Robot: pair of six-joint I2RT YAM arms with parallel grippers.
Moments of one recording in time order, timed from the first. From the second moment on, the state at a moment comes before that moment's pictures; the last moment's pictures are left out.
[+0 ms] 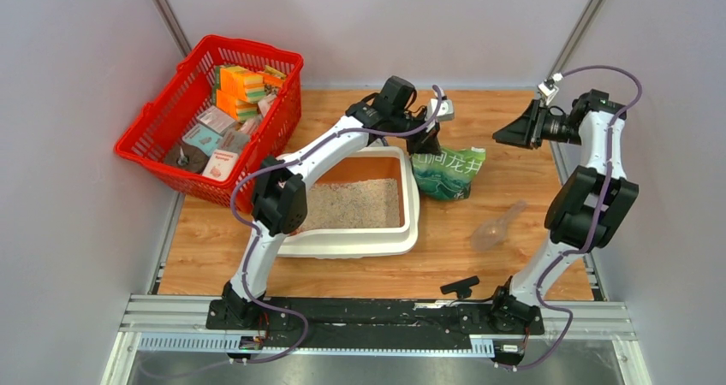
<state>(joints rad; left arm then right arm) -0.73 2.23 2.13 -0.53 0.77 0.44 -0.43 1.91 1.73 -1.21 -1.28 -0.32</state>
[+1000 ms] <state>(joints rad) -0.70 2.24 2.09 -0.42 0.79 0.14 -0.05 1.39 1.17 -0.57 -0.97 -1.10</state>
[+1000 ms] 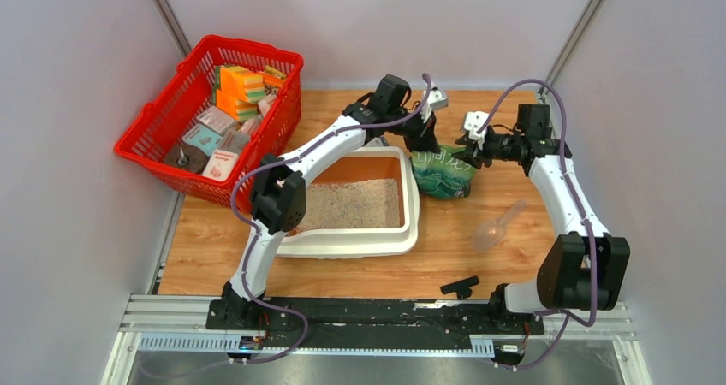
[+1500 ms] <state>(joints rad) -0.69 2.25 2.09 -0.40 0.82 0.10 -0.06 1.49 1.21 -0.64 -0.96 -1.19</state>
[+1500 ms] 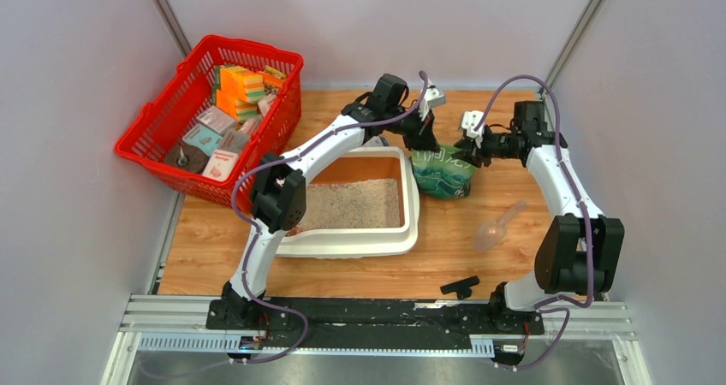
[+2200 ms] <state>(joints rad) -0.68 2.25 2.09 -0.38 0.85 0.08 -0.17 1.56 1.32 -0.83 -1.00 -1.13</state>
